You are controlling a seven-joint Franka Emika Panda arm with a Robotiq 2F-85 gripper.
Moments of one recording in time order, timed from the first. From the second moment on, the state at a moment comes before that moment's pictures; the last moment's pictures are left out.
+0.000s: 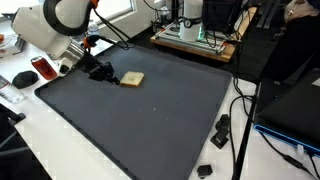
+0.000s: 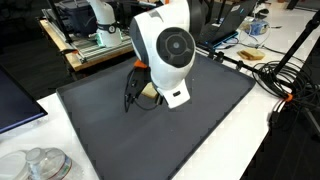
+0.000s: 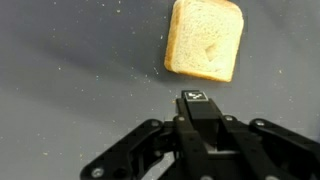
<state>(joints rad) -0.30 1.01 0.12 -1.06 0.11 1.60 -0.80</state>
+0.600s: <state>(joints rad) -0.45 1.01 0.15 -1.11 0.30 1.66 -0.90</state>
